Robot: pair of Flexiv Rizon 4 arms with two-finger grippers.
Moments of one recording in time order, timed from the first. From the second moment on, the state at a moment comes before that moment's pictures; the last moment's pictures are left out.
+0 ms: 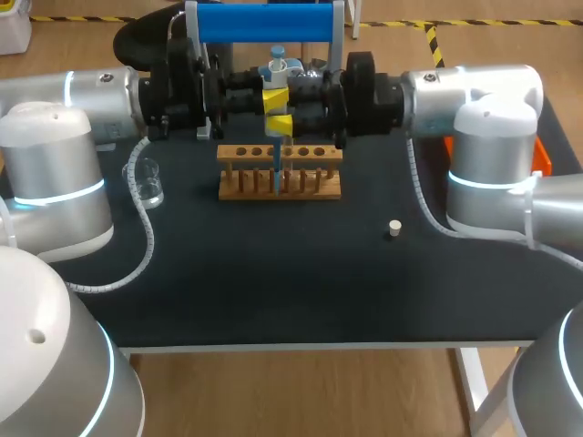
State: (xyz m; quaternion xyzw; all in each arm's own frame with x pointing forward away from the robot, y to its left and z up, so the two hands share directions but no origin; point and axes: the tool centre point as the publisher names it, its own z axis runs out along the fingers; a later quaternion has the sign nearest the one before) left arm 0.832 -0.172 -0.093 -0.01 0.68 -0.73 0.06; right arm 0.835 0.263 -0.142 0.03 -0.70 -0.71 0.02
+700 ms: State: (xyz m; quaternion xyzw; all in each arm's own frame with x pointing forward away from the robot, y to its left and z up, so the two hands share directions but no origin) left arm 0.832 -0.172 -0.093 -0.01 0.68 -0.73 0.06; right arm 0.831 0.266 -0.143 0.04 -0.70 -0.71 0.03
